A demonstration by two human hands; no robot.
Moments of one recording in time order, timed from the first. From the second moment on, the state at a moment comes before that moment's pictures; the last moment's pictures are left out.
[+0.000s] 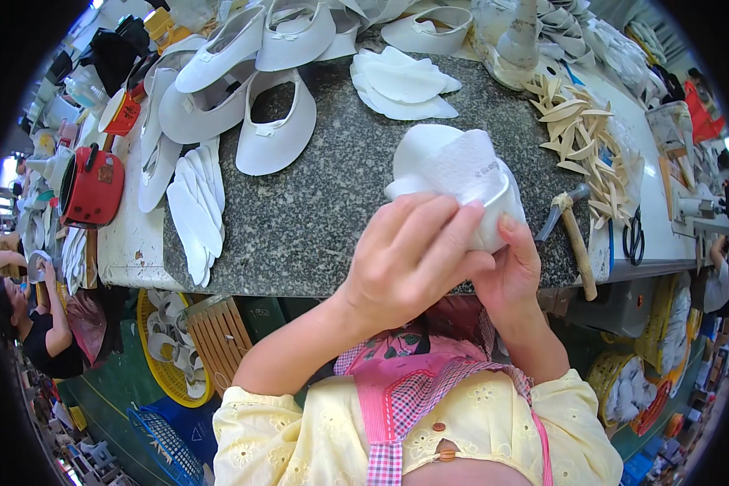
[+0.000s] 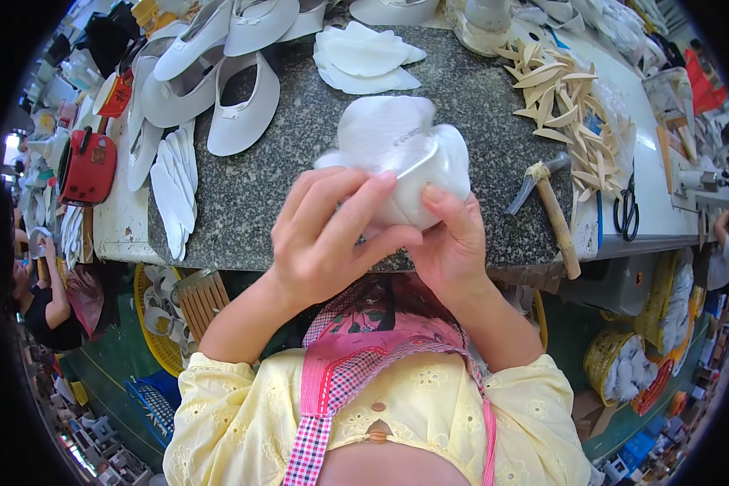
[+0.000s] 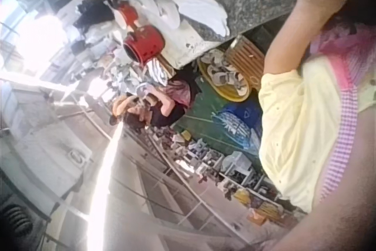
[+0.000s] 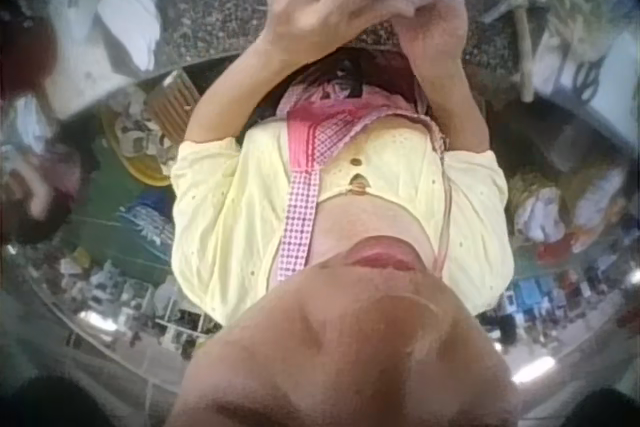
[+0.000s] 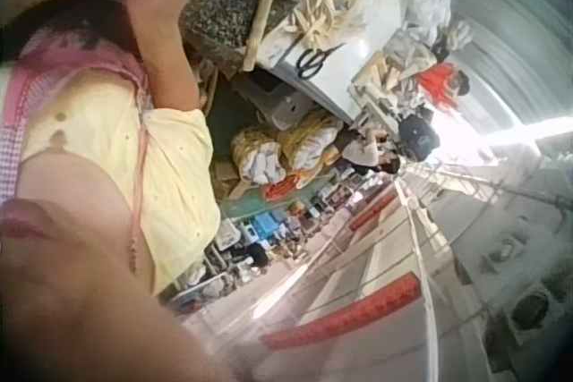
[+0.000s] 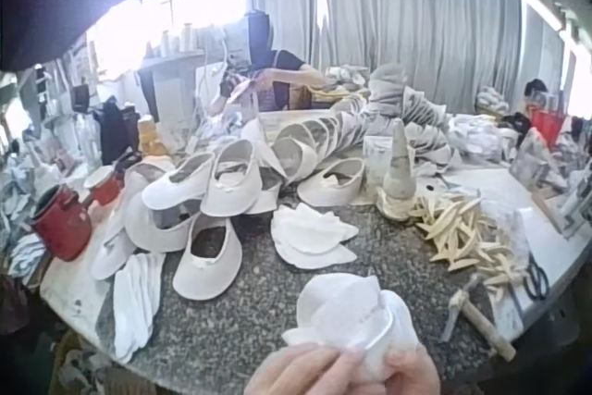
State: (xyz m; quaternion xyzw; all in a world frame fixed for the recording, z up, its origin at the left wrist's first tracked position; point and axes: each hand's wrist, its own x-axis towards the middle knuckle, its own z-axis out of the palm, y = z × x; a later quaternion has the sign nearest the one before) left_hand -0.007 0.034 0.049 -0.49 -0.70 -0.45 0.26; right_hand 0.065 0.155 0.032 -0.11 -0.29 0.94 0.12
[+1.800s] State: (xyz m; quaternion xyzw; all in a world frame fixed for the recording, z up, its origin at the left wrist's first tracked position) left_hand -0.021 0.003 0.005 -0.56 -0.76 -0.34 0.00; right_hand 0.083 0.190 -0.044 -0.10 -0.42 0.89 0.10
